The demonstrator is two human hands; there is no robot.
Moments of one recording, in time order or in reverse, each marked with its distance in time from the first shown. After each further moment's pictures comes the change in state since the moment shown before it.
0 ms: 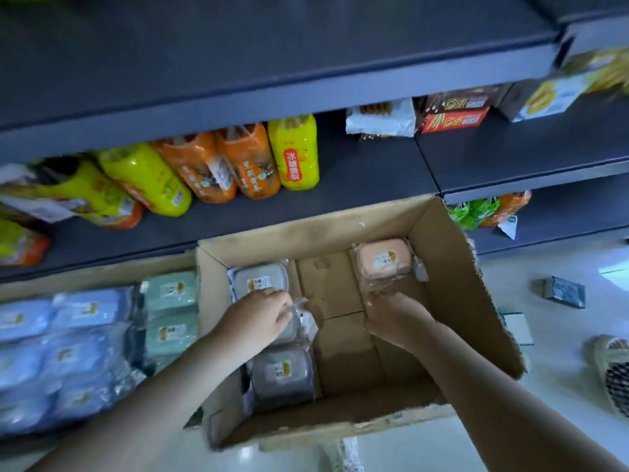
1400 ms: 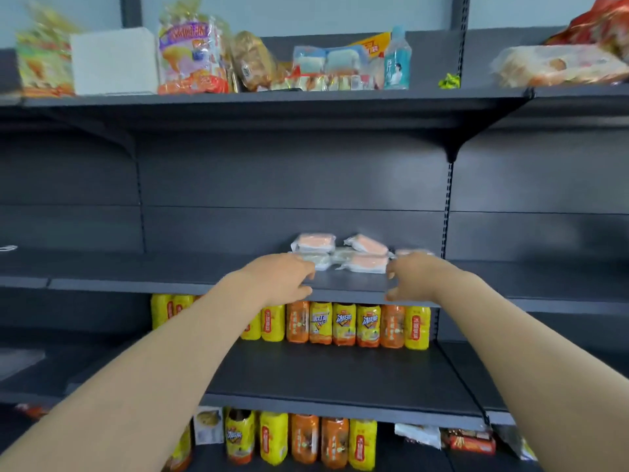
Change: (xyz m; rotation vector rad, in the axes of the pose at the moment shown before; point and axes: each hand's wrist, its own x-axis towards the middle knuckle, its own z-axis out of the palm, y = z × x) left_hand -0.417 0.135 -0.456 0.558 0.725 -0.079; right_hand -0.505 -0.167 -0.376 -0.550 0.982 -0.338
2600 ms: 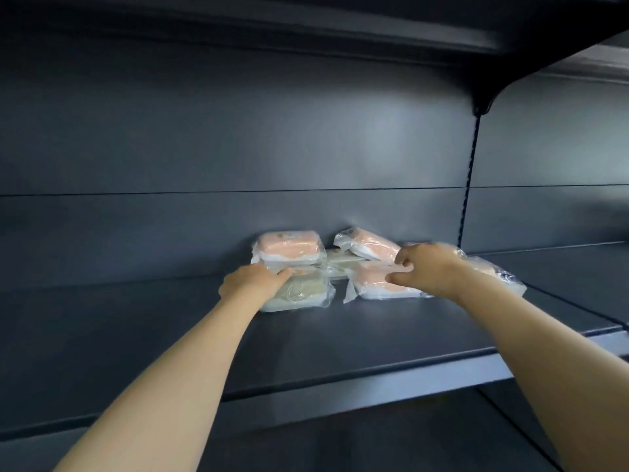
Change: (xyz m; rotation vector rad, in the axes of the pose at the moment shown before) left_hand 0.354 -0.182 0.211 -0.606 -0.091 -0.526; right_hand 0.313 0.035 0.107 0.220 0.033 0.404
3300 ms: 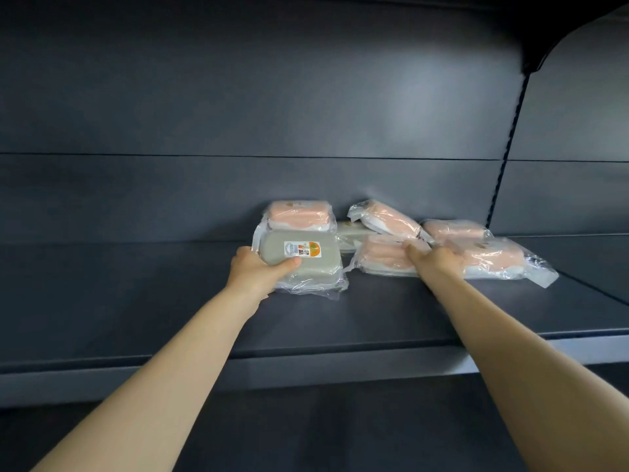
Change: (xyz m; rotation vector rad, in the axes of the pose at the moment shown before) left_hand -0.027 -0.017 0.037 -0.881 0.065 -0.055; right_hand 0.037 0.015 0.073 0.628 0.094 0.491
